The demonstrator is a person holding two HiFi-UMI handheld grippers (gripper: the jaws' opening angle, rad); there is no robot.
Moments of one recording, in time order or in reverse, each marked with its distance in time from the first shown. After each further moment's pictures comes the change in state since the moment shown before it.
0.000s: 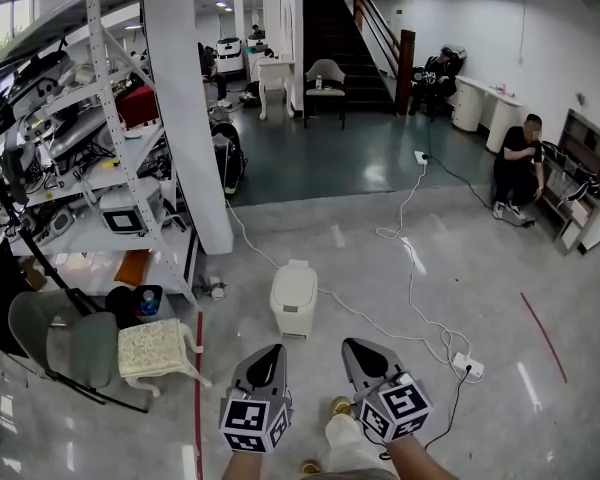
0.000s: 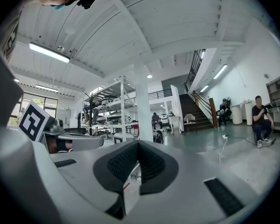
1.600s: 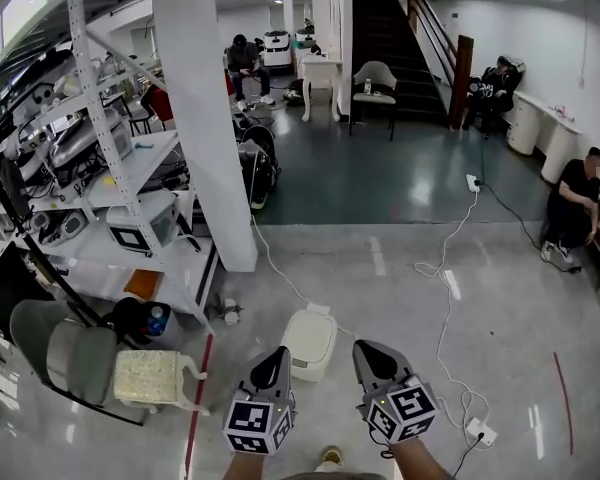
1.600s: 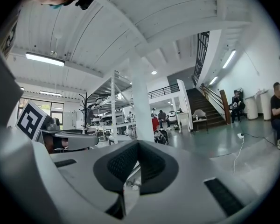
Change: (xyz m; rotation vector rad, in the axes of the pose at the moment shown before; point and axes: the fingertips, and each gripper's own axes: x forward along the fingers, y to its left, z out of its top) left arm 0.252 0.098 0.031 -0.002 0.021 0.173; right arm 0.232 -0.187 0.023 0.027 0.022 0.133
